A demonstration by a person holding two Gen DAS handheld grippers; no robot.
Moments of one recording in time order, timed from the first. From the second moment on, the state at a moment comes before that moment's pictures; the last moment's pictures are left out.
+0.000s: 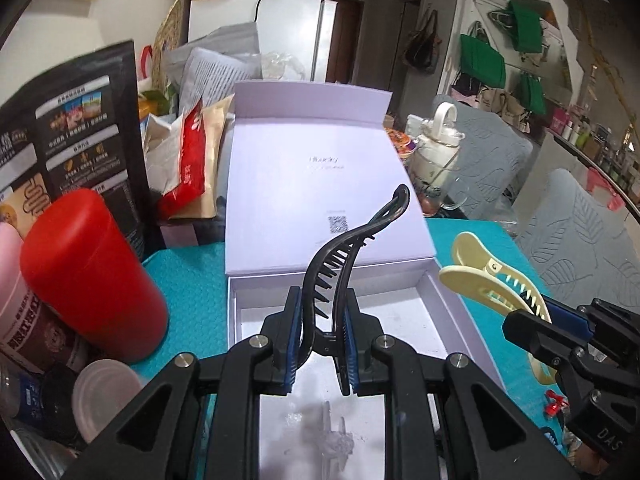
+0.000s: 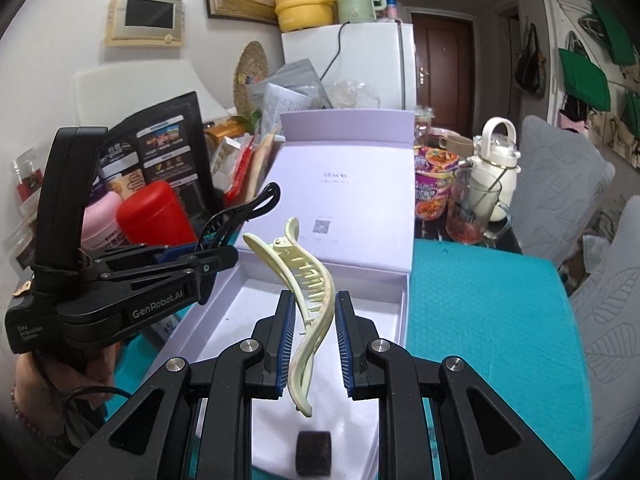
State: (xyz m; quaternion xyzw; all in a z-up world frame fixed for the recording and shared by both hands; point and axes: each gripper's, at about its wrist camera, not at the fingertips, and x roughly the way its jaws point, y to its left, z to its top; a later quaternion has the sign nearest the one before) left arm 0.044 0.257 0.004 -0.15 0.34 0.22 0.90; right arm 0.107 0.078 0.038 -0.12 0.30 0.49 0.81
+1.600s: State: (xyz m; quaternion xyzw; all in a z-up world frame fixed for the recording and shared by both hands) left arm 0.084 0.276 -0.074 -0.18 0.47 0.22 0.83; right arm 0.149 0.125 -0.031 -0.15 0.39 0.46 0.78
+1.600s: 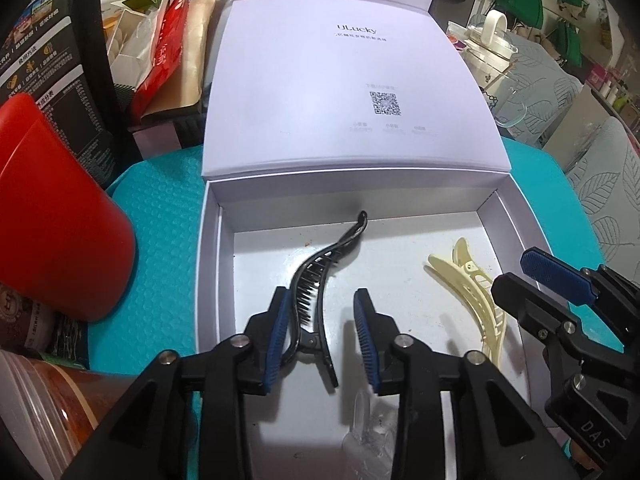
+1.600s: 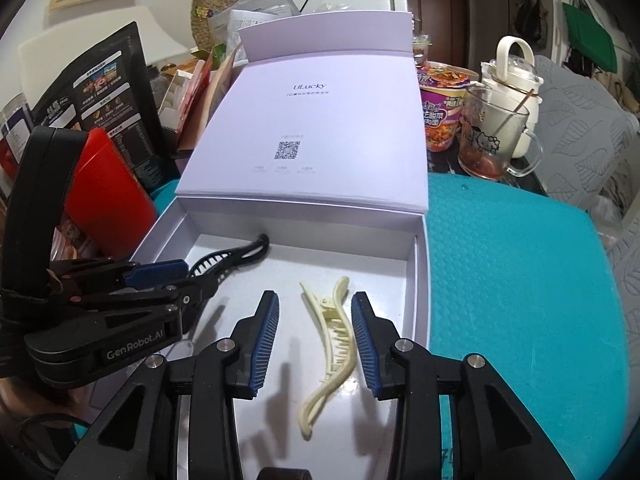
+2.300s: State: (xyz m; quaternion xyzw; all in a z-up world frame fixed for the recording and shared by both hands) left arm 0.074 0.248 -0.037 -0.17 0.45 0.21 0.85; right arm 0.131 0.095 0.012 -0.14 0.35 0.45 0.81
